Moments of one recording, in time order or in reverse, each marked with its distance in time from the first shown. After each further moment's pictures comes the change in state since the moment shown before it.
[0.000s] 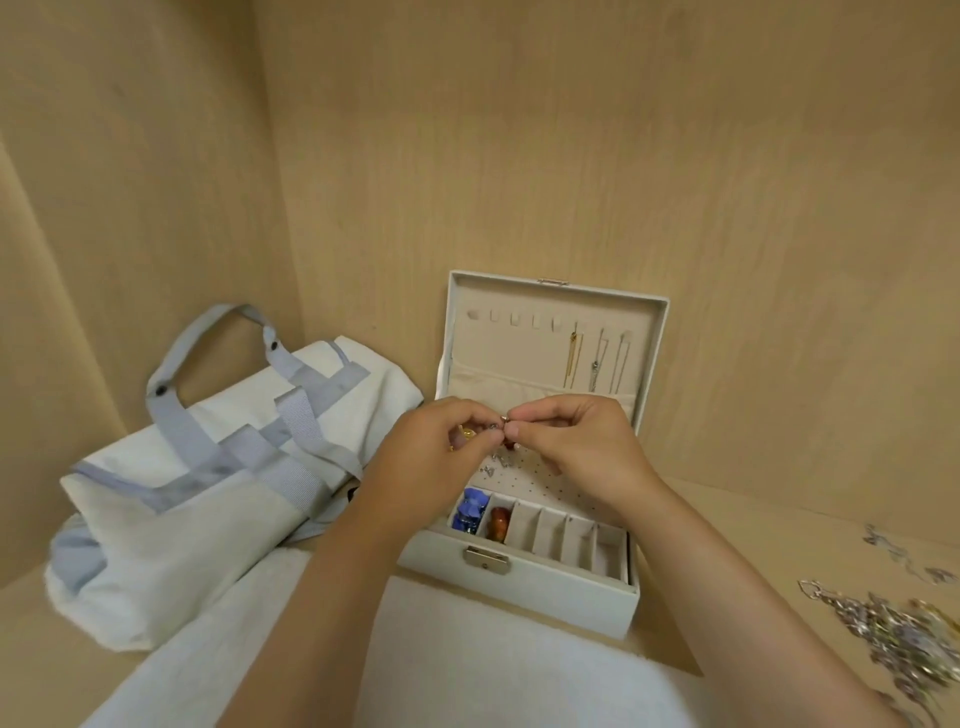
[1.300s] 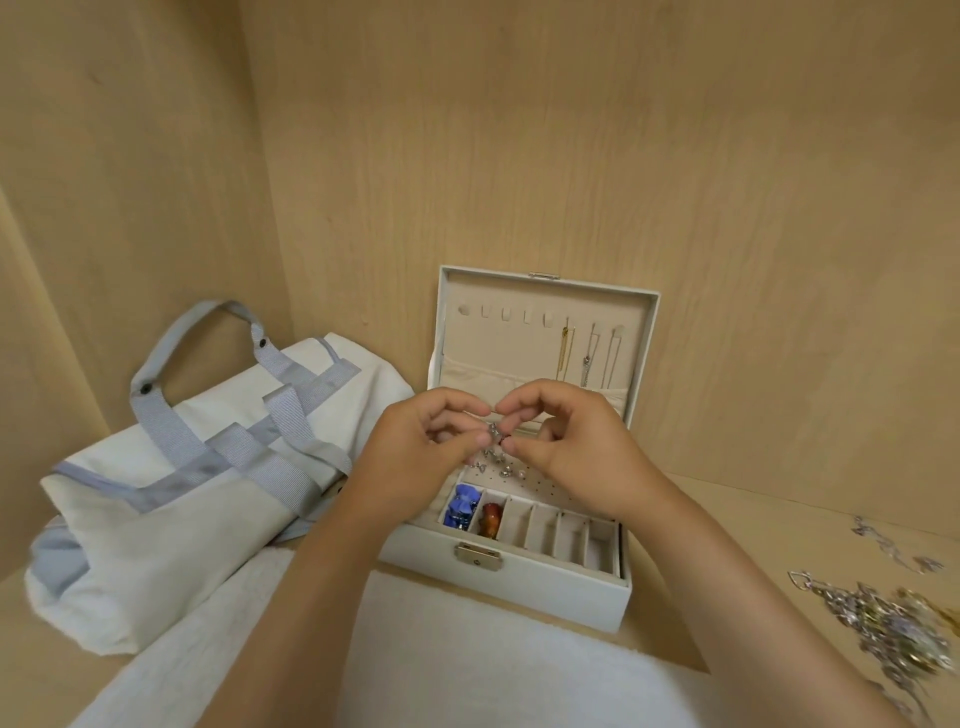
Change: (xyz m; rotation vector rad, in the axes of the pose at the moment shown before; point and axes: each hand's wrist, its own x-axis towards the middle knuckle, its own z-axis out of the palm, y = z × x) left_hand -0.002 -0.001 -0.003 -0.353 -0.031 -0.047; right_hand -0.004 0.006 -0.009 -0.298 -0.142 -0.240
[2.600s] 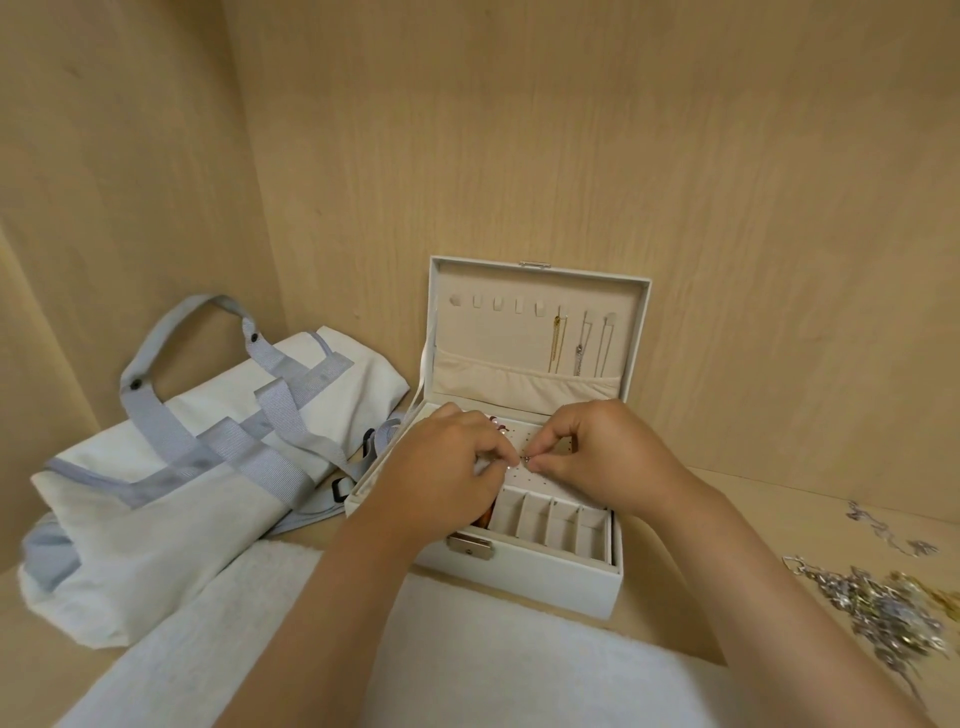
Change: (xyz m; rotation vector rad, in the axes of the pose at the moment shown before) left_hand -0.001 -0.013 0.027 0.701 -0.123 0.249; right_hand -0.007 0.023 -0.025 -0.513 -0.078 0.073
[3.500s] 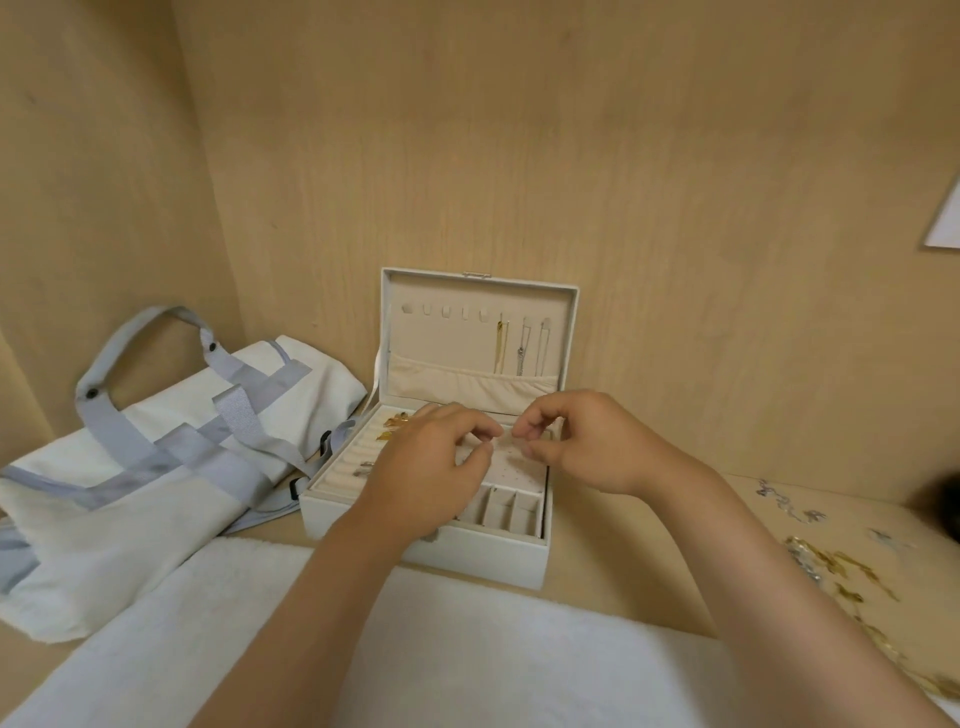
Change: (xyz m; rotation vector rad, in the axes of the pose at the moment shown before) left_hand 0.001 0.038 0.013 -0.127 0.079 -0.035; right_hand -0.030 0.013 -0.045 0.077 -0.060 0.006
